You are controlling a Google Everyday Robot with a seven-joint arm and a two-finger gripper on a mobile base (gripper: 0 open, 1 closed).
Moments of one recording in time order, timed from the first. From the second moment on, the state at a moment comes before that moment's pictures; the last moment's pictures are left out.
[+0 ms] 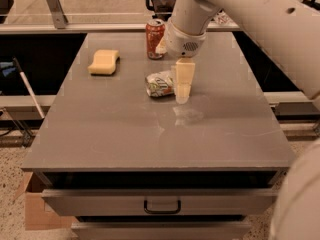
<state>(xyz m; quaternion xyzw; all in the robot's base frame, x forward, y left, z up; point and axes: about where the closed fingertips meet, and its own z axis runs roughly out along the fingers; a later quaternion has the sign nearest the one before) 0.611 -0.030 0.881 -0.79 0.59 0.04 0.14</state>
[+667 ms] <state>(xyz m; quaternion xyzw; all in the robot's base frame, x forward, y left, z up) 0.629 -0.014 0.857 -0.80 0.59 0.06 0.11</state>
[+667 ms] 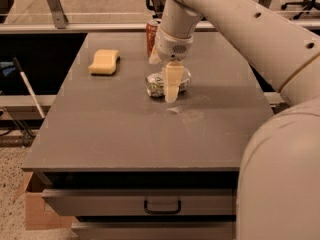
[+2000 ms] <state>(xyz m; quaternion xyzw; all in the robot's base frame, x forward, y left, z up) 0.599 0.009 0.946 -0.77 0.56 0.12 0.27</state>
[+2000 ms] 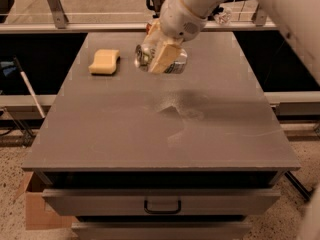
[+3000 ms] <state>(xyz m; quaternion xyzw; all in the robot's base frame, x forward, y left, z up) 0.572 0.000 0.967 -0.60 0.49 0.24 0.59</state>
